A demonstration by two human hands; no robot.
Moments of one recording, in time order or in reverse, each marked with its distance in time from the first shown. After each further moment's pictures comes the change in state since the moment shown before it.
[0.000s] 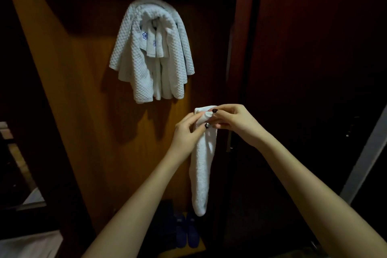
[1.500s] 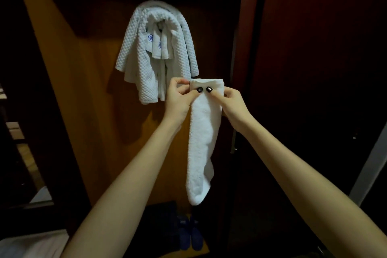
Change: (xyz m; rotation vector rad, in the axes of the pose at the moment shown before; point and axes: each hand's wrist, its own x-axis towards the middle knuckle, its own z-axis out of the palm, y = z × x) left_hand 0.062 0.028 -0.029 -0.370 0.229 -0.114; right_hand 0.029 -0.017 0.021 0.089 0.159 -0.154
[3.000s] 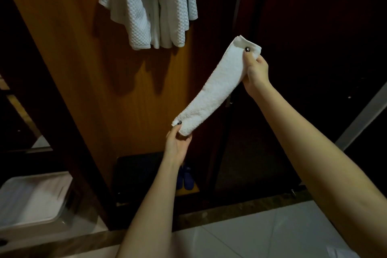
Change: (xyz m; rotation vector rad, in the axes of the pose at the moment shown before) left_hand -0.174 -0.179 -0.038 -0.754 0.353 -0.691; right_hand -0.007 0.071 -0.052 0.170 0.397 0.228
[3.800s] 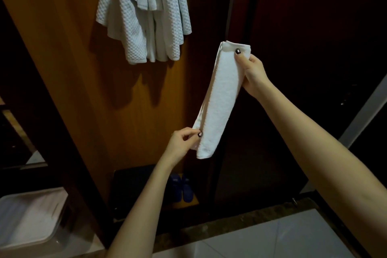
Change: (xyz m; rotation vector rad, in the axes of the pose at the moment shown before) left_hand -0.013 0.028 0.039 1.191 -0.376 0.309; right_hand 0.012 -0.031 -0.009 -0.061 -0.230 -0.055
